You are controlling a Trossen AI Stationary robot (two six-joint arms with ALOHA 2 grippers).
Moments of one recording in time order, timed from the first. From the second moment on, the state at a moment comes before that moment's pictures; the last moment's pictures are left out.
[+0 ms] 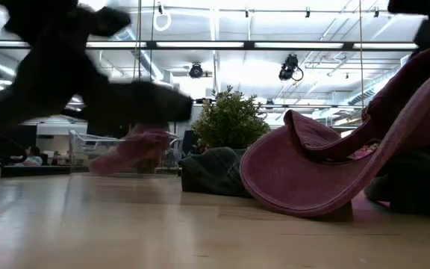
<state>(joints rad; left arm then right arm) -0.59 1.56 1.18 -0.94 -0.39 -0.07 0.60 0.94 0.54 -0.17 0.12 0.92</state>
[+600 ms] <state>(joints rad) -0.59 1.56 1.42 -1.00 -0.95 -0.03 0.54 0.96 0.54 0.26 0.61 0.61</state>
